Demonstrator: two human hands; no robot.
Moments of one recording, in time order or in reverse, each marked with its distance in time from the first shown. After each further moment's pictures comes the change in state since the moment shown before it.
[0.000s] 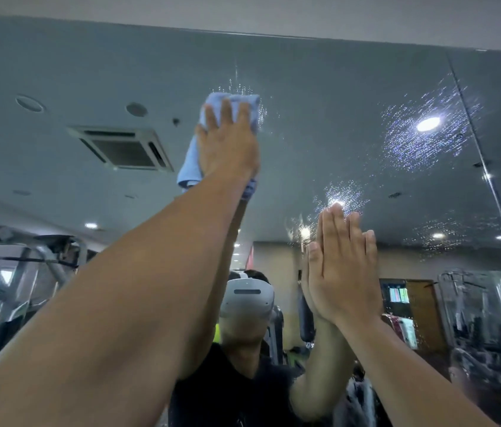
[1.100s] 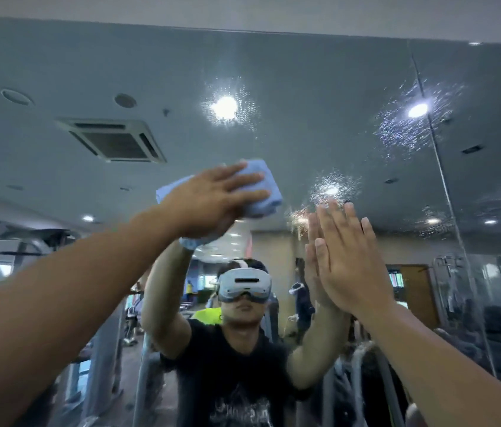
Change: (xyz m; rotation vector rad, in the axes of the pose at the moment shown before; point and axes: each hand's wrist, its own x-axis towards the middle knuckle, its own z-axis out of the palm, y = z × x) left_hand -0.066 -0.030 0.021 0.066 -0.004 1.043; right_hand -0.002 0.085 -0.021 -0.014 -0.037 -0.148
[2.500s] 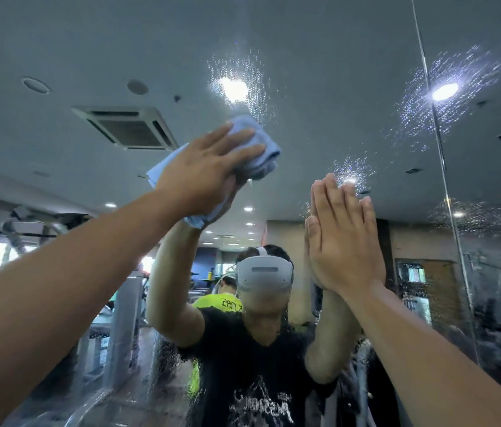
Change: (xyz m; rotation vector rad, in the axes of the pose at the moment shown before) left_hand 0.053 0.048 0.003 -0.002 0.080 -0.275; right_hand 0.000 0.041 0.003 0.038 -0.016 0.029
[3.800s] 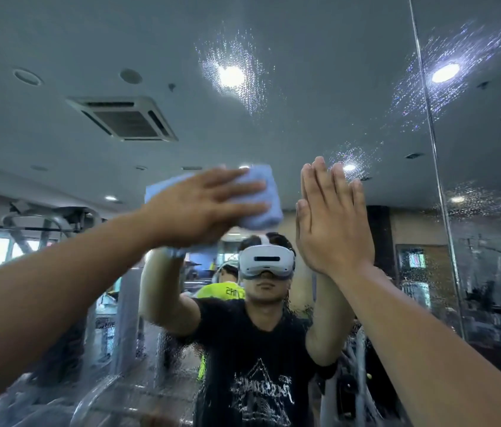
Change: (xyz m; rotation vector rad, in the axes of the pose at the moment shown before) left_hand -0.049 0.031 -0.003 -0.043 -0.118 0.352; right_hand 0.001 -0.001 -0.008 0.046 -0.066 -0.006
